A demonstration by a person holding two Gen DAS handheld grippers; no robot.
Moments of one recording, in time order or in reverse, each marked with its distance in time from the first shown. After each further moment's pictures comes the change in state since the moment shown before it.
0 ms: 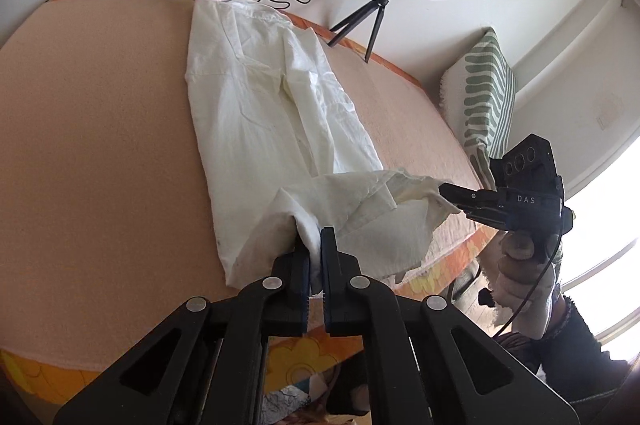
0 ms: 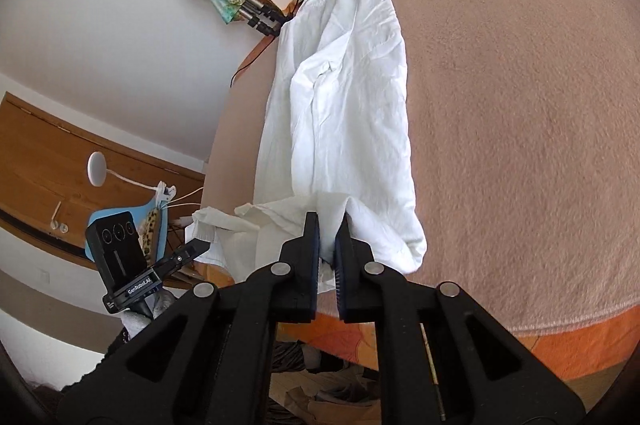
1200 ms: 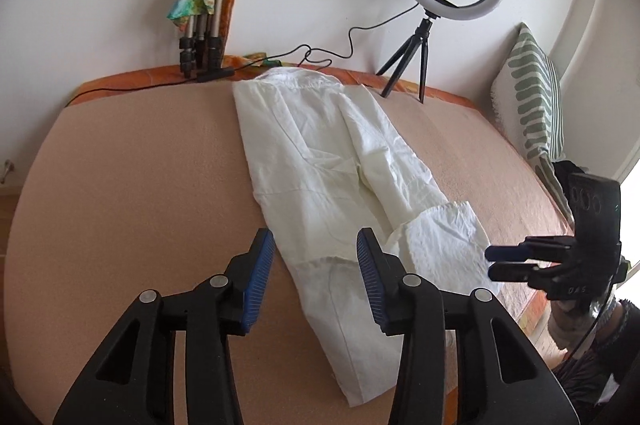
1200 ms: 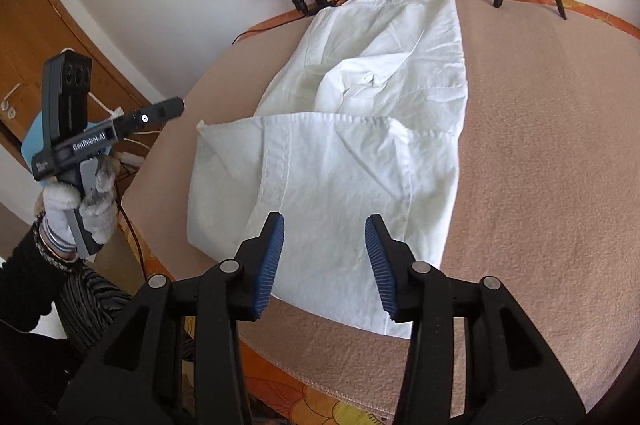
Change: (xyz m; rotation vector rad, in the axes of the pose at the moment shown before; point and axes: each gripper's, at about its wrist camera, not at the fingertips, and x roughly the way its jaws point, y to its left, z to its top) left arm 0.001 0.025 0.081 0.177 -0.136 0.227; right arm 0.054 0.055 0.010 -0.435 0.036 -0.179
